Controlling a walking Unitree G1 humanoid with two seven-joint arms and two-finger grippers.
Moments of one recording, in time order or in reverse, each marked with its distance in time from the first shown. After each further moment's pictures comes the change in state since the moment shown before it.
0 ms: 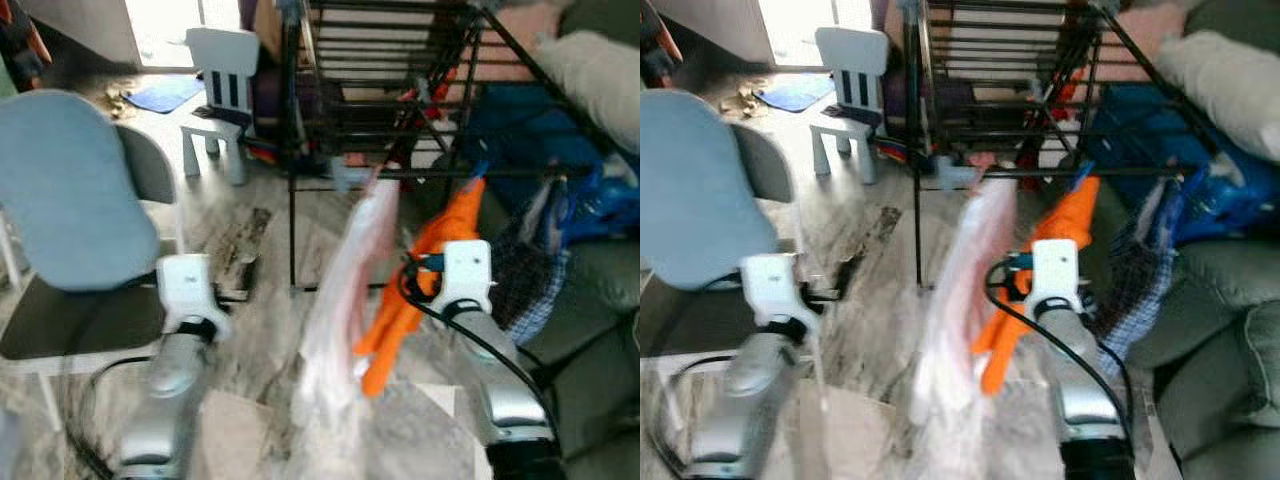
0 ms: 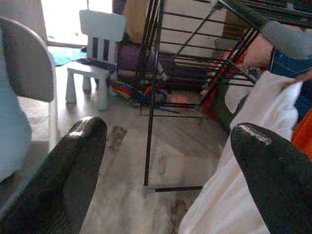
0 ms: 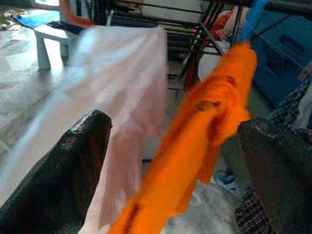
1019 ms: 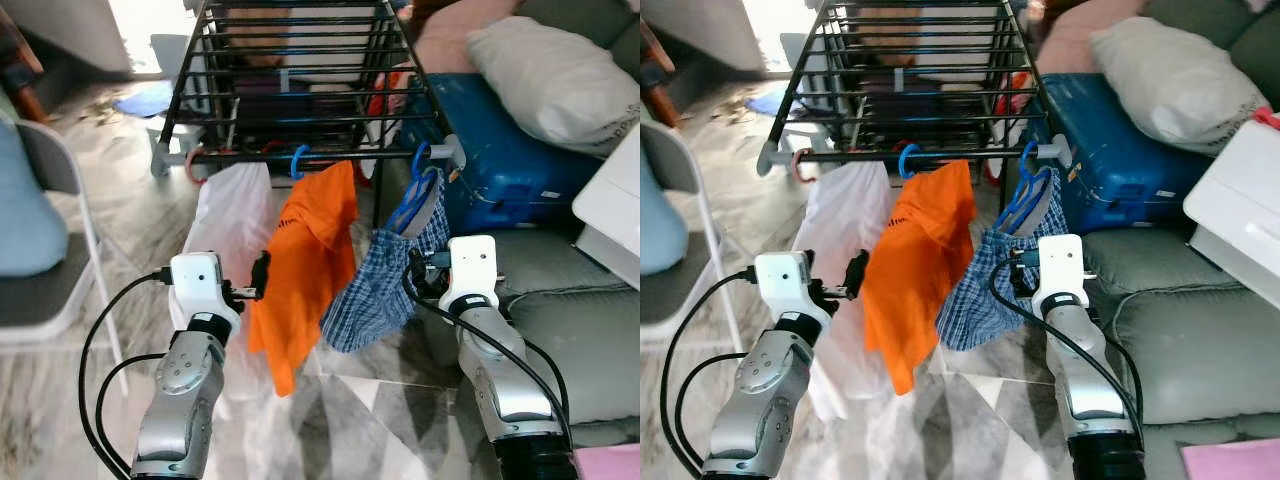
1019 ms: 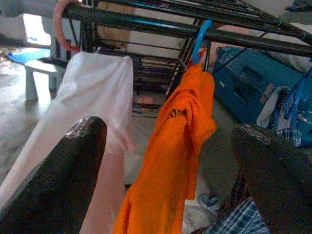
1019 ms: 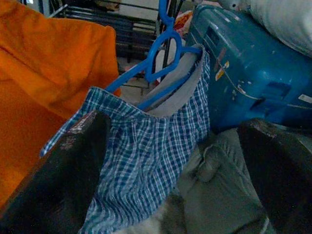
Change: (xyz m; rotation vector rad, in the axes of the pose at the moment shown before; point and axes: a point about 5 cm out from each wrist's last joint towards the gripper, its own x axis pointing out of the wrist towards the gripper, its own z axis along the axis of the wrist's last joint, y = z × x) left arm 0.004 -0.012 0.000 -0.034 -0.016 -0.031; right arm 0.002 -0.008 0.001 -0.040 -0.015 -0.009
